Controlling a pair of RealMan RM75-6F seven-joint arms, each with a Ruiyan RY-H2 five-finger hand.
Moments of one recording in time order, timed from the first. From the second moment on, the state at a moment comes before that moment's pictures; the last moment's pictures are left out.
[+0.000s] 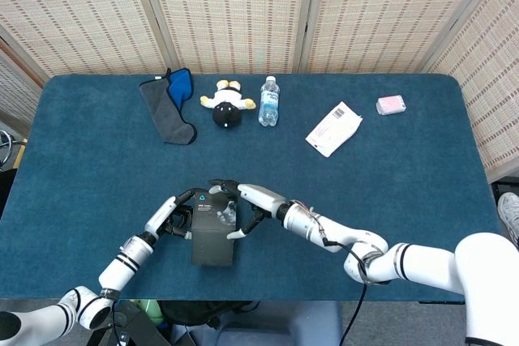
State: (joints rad) left arm -0.63 -1.72 0.00 -1.04 1.51 1.04 -1.14; right arm 1.05 -1.53 0.20 -1.41 -1.48 0.60 0.88
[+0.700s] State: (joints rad) left arm -0.59 -1.72 -0.08 -1.19 1.39 1.00 -0.90; right arm 1.08 -1.62 0.19 -1.48 -1.14 0.70 0.06
